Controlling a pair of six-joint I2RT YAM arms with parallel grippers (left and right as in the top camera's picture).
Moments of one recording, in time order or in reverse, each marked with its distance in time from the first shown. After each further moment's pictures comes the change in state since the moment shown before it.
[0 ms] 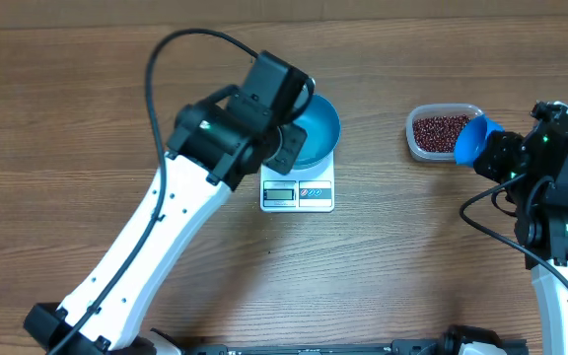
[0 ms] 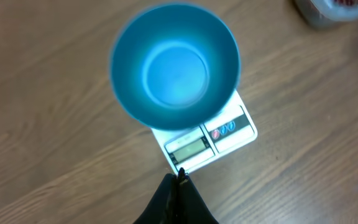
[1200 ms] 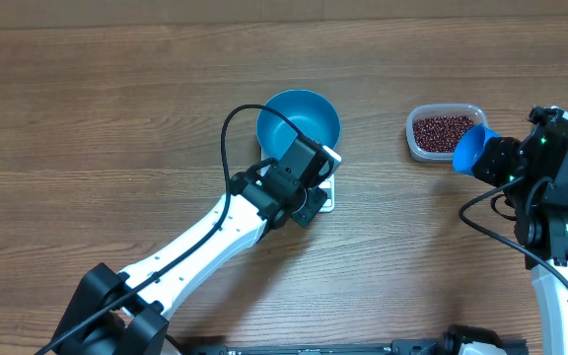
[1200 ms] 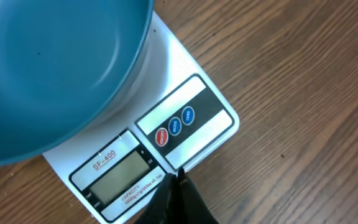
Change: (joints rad) left arm -0.104 0.000 -0.648 0.640 0.067 0.068; right arm 0.000 0.000 0.000 -0.040 0.000 -0.005
